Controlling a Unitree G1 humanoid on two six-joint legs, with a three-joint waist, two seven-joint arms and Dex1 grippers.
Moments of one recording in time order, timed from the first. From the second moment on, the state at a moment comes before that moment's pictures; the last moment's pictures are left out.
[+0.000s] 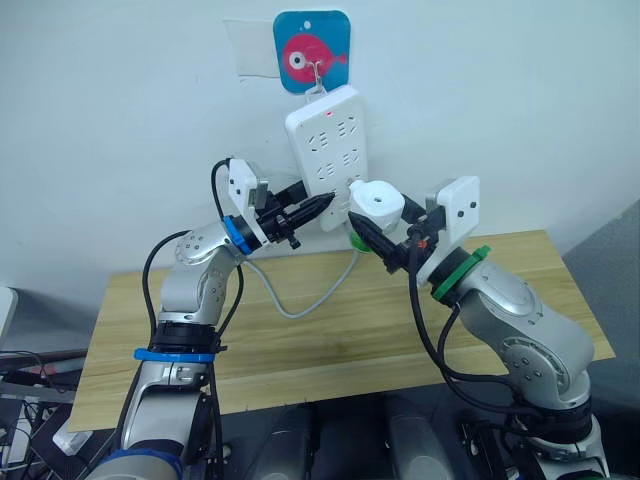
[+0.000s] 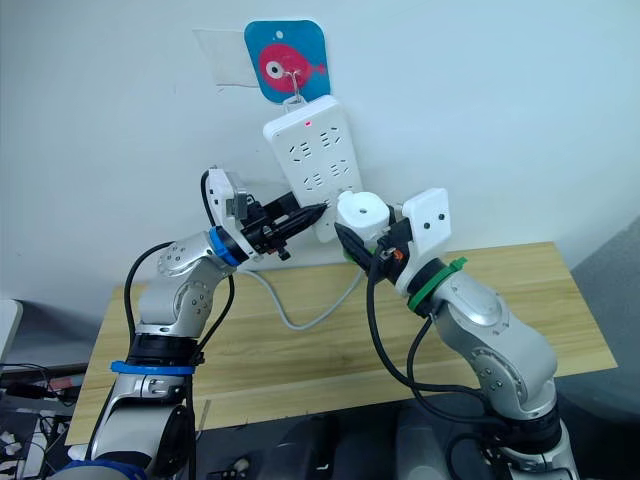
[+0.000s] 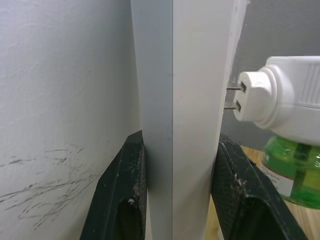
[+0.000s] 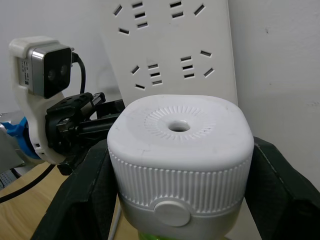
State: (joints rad) left arm -0.63 0.35 0.07 0.18 -0.46 0.17 -0.92; right arm -0.42 -0.30 0.10 -0.67 0.59 0.79 0.12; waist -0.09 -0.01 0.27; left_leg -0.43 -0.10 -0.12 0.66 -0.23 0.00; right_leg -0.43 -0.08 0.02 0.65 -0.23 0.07
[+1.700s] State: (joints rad) left arm -0.61 0.37 0.09 0.14 -0.46 0.24 -0.91; right arm -0.52 -0.24 0.12 -0.39 0.42 0.64 0.35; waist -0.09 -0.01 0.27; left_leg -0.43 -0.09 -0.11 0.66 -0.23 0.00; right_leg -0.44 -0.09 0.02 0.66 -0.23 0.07
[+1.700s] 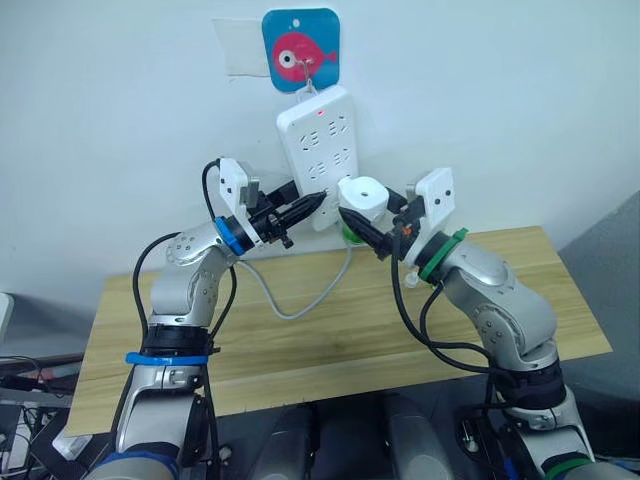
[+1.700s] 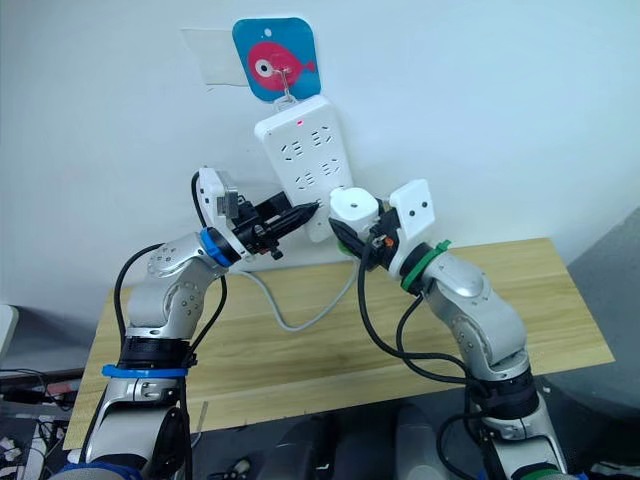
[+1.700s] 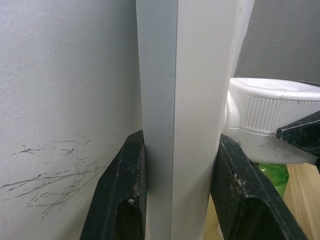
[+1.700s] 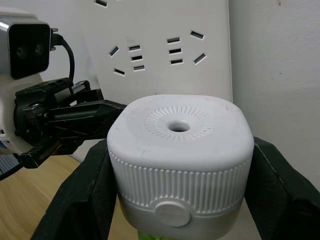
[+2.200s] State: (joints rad) left arm -0.61 0.37 0.11 0.13 -0.46 0.25 -0.91; right arm -0.54 -0.18 0.13 -0.36 0.36 0.64 0.35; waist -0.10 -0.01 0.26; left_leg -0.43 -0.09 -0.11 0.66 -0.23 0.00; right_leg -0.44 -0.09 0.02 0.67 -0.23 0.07
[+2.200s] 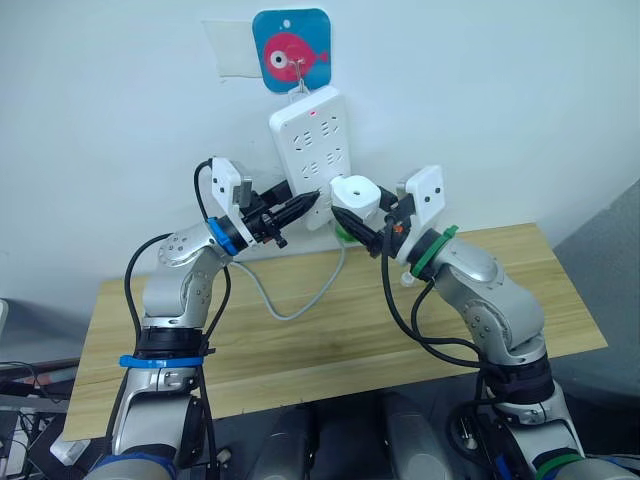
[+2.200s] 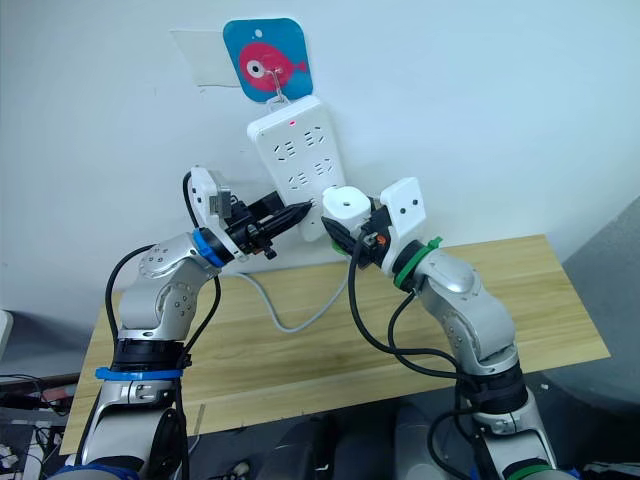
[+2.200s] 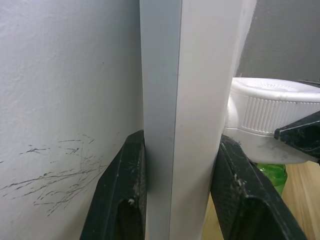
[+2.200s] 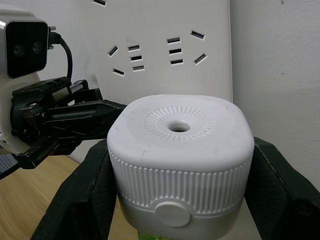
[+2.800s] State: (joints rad) left arm -0.62 0.35 0.10 0.16 -0.46 0.22 -0.96; right arm -0.57 -0.16 0.13 -0.32 0.32 0.65 0.32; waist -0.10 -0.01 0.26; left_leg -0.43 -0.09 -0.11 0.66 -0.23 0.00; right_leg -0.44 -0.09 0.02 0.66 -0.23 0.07
